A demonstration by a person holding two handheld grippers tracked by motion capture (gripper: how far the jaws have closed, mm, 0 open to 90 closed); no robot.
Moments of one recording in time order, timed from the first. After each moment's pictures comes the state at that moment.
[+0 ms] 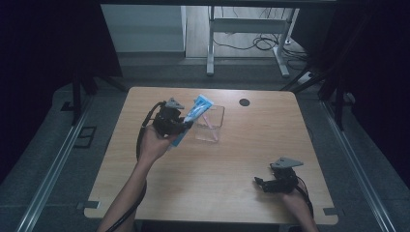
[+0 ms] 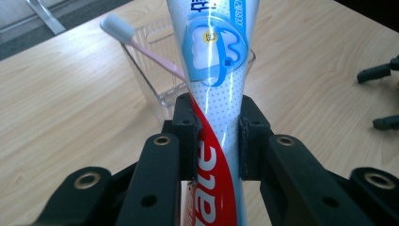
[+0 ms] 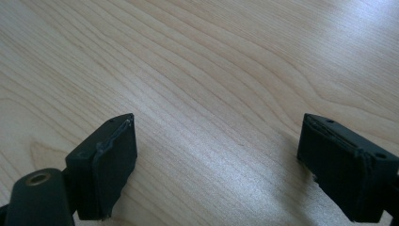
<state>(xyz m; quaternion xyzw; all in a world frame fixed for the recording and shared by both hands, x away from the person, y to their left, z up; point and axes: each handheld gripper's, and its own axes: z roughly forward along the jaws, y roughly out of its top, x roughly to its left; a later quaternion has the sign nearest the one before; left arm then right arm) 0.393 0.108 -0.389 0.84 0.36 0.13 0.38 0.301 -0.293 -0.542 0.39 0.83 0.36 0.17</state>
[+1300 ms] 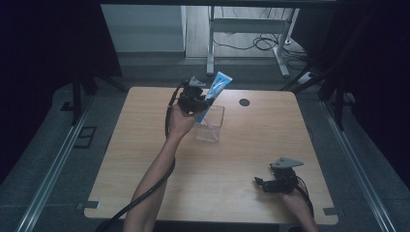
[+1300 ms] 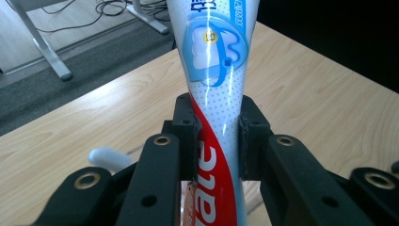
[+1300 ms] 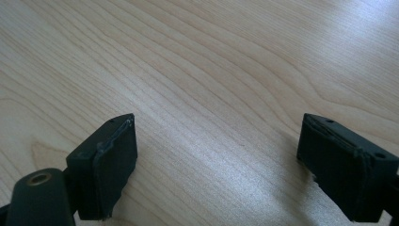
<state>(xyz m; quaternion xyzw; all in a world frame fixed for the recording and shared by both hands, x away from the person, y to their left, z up) 0.469 0.049 -0.386 0.81 0.35 0.16 0.44 0.301 -0.293 -0.542 0.39 0.83 0.36 0.17</state>
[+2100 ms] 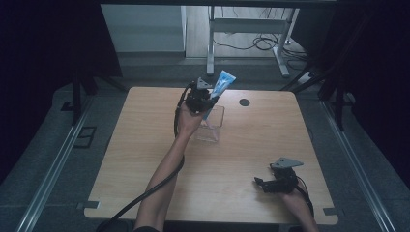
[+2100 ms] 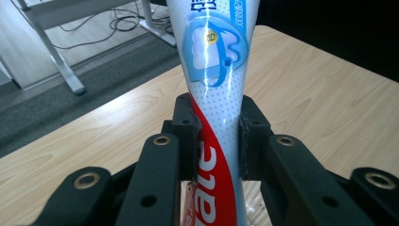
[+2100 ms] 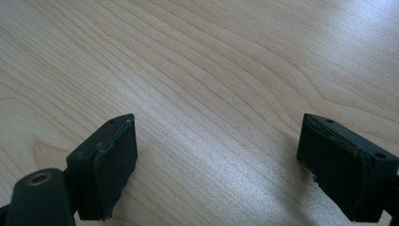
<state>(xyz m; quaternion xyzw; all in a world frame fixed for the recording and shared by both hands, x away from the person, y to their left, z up) 0.492 0.031 -0.416 0.80 0.35 0.20 0.44 0.301 -0.292 -0.542 0.39 0.83 0.36 0.17</state>
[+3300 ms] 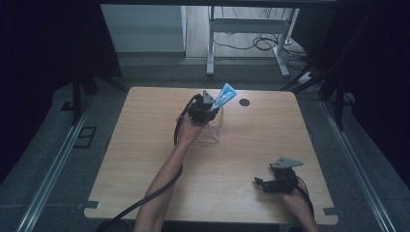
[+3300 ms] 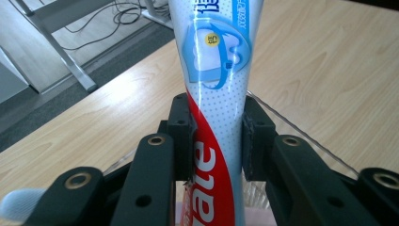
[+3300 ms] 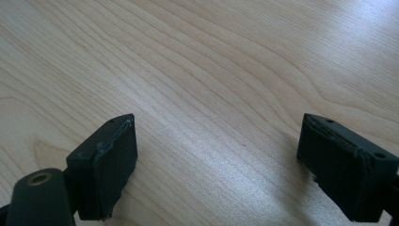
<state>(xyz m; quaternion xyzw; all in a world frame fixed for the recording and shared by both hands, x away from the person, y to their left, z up) 0.477 0.018 -0.451 0.83 0.30 0.24 0.40 0.301 -0.292 -0.542 0.39 0.83 0.36 0.16</state>
